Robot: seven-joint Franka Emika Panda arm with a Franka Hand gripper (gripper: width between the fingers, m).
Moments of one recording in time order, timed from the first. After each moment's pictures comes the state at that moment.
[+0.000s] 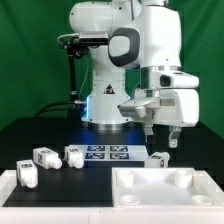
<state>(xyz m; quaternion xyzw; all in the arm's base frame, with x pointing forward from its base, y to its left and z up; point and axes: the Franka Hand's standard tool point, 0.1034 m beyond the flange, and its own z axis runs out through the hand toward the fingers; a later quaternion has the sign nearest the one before) 0.435 0.091 0.053 0.59 0.80 0.06 0.07</state>
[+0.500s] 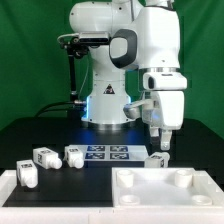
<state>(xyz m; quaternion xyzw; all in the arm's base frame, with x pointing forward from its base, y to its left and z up) 0.438 0.090 0.052 0.72 0.69 0.08 0.05</state>
